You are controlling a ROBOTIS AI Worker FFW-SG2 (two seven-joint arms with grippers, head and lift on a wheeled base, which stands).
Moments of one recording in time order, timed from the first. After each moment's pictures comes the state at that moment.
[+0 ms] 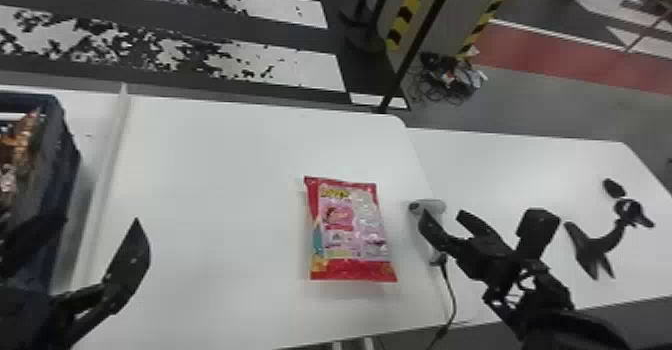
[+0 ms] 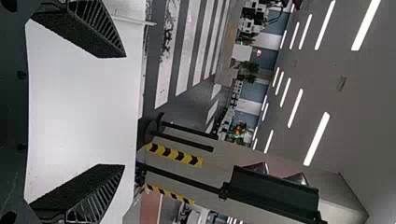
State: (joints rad) left arm 0.75 0.15 -0.11 -2.18 0.25 -0.01 -0.19; right arm 0.41 -0.20 -0.49 -1.77 -0.28 0.35 0.50
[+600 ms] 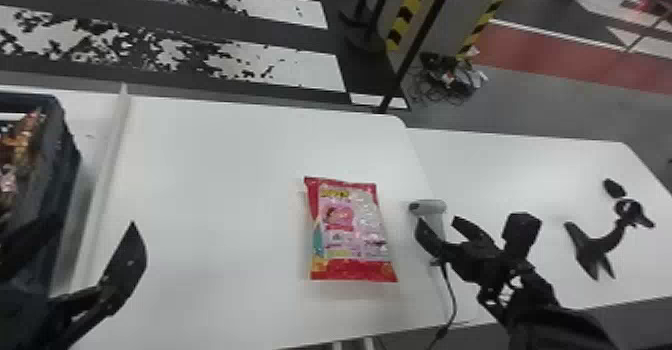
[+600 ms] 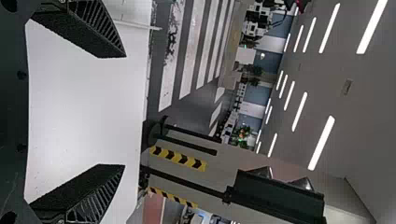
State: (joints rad) left arm 0.75 0.15 -0.10 -2.16 0.25 0.00 -0.19; right arm 0.32 -0.25 -0.45 -1.53 -0.21 0.23 0.52
